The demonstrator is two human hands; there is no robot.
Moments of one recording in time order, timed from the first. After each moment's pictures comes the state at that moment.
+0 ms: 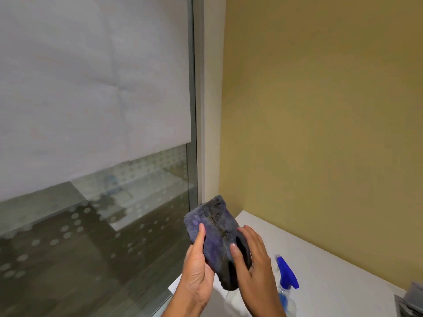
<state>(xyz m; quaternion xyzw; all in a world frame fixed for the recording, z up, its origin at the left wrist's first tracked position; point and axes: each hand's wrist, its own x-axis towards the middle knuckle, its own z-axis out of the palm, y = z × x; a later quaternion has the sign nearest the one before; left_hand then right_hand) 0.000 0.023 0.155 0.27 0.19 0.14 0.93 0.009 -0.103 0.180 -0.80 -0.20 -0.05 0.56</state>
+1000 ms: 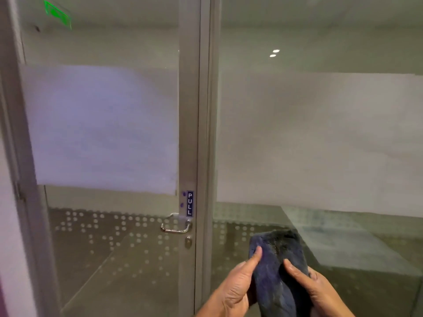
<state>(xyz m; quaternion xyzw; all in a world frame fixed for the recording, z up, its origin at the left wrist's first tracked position) -0.494 0.117 0.265 0.41 0.27 0.38 0.79 -0.334 0.054 0.282 -0.47 -0.37 0.53 0.60</state>
